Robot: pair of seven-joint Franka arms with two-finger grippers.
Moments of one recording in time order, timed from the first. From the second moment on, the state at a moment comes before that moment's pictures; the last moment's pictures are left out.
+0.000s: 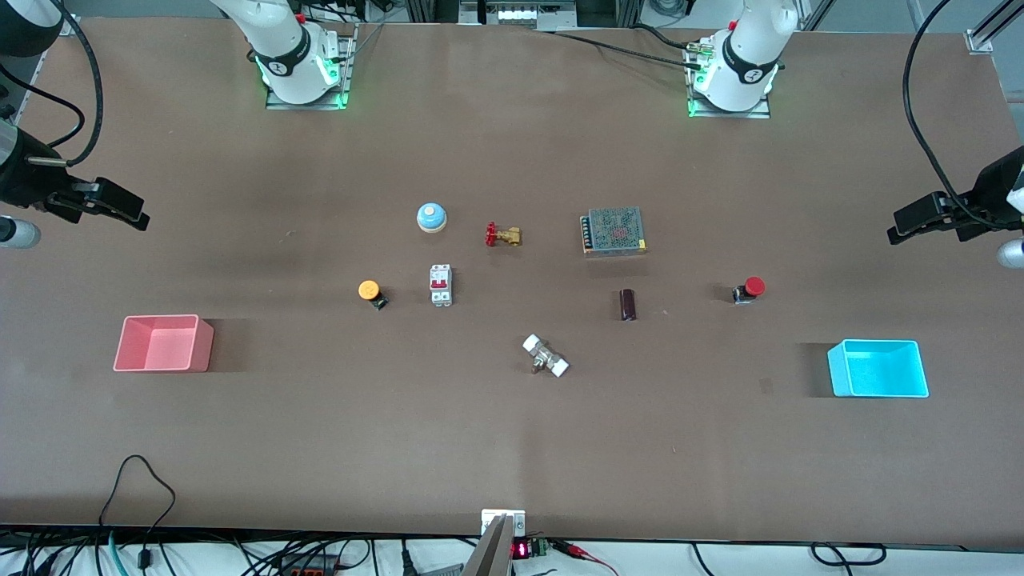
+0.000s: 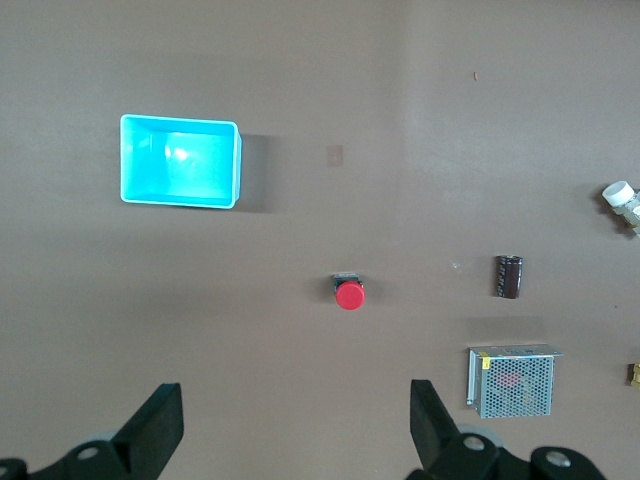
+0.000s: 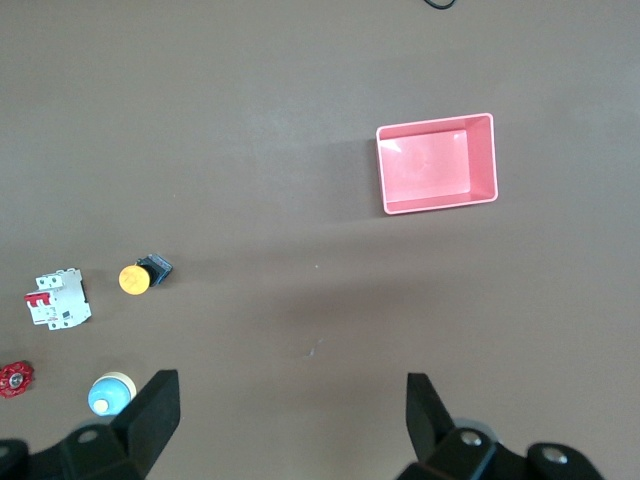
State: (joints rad) left arm 0.04 0.13 0.02 -1.48 -0.04 1.58 -0.02; right arm 0.04 0.07 -0.04 -1.56 0.00 1.63 0.11
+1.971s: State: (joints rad) left arm -0.02 0.52 0.01 -1.87 -0.10 2.16 -0.02; right arm 0.28 0.19 -0.02 -1.87 0.00 2.09 0.28
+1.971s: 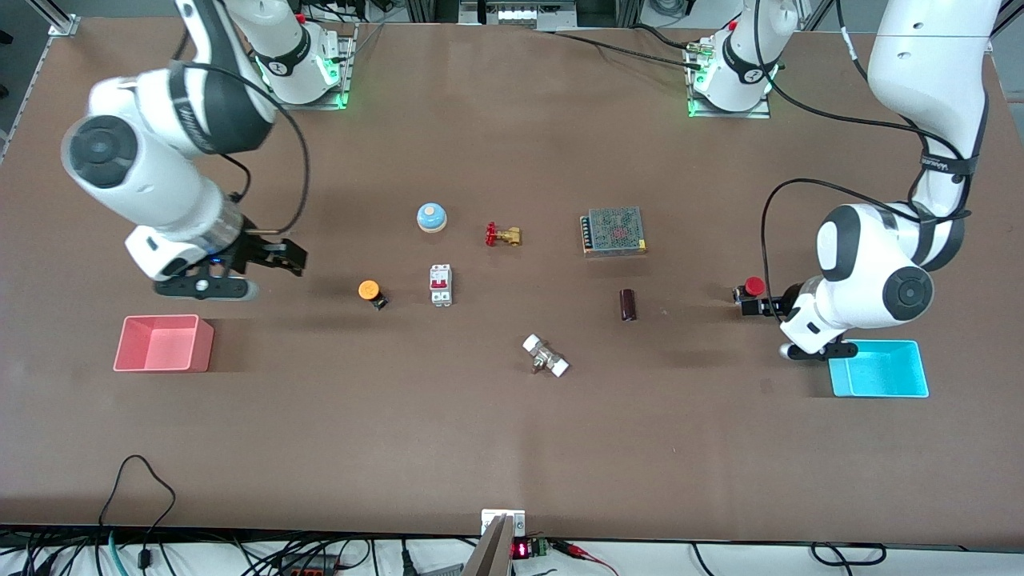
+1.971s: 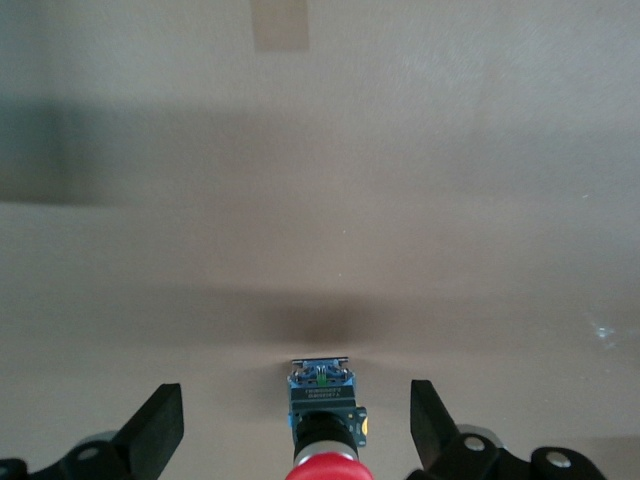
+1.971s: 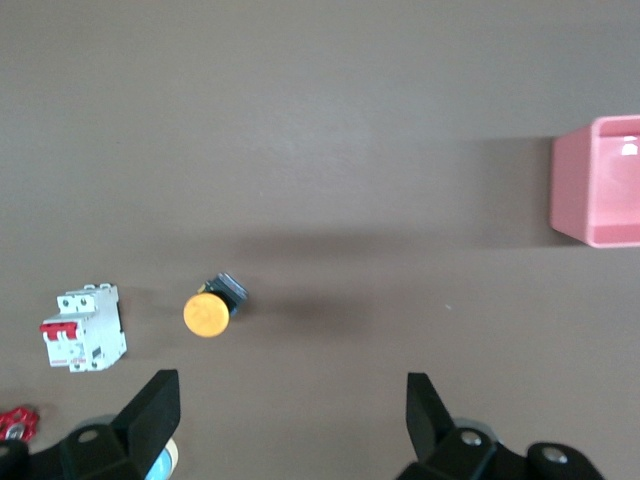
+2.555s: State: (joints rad) left arm -0.02 0.48 0.01 -1.99 -0.12 2.21 -0.02; right arm 0.37 0.31 -0.02 -1.98 0.00 2.41 0.37
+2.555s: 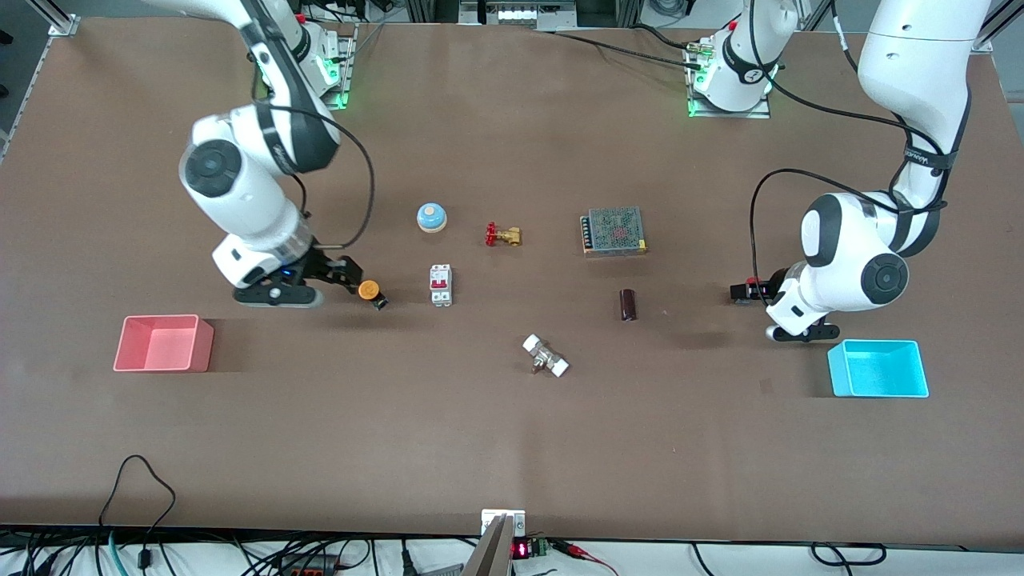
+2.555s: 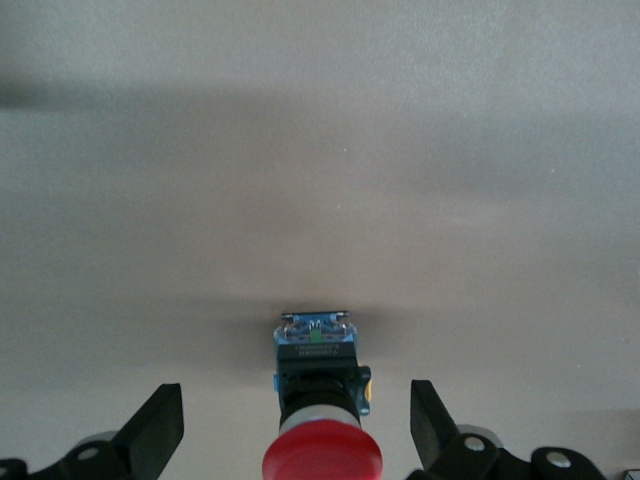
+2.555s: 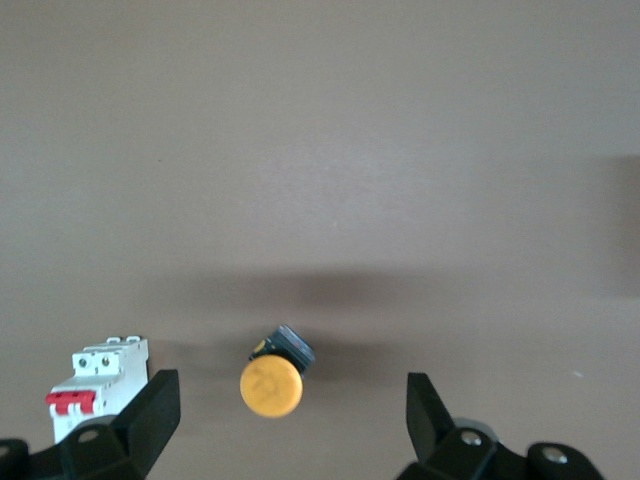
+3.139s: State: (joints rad) left arm -0.03 0.48 0.01 -2.01 -0.16 2.21 -0.02; right arm 0.39 0.39 -0.02 -1.98 0.00 2.46 0.37
